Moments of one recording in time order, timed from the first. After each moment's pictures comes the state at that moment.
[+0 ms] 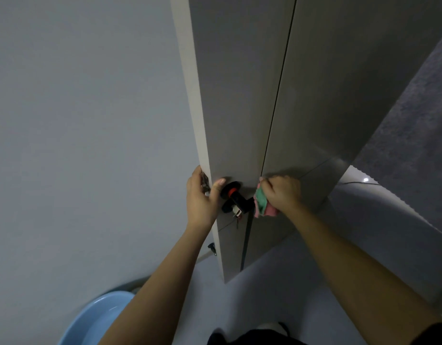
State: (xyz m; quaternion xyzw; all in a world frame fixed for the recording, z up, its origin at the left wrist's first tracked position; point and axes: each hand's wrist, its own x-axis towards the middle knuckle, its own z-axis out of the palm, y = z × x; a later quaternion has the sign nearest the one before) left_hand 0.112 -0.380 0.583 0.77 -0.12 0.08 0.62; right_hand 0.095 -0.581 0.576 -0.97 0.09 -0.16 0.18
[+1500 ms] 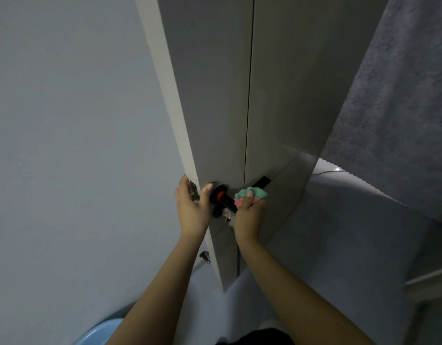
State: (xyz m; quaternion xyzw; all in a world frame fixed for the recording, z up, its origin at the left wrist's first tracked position) left_hand 0.100 -0.388 0.578 0.78 -0.11 0.06 0.61; right_hand 0.048 -0.478 0.567 -0.58 0.38 -0.33 0.64
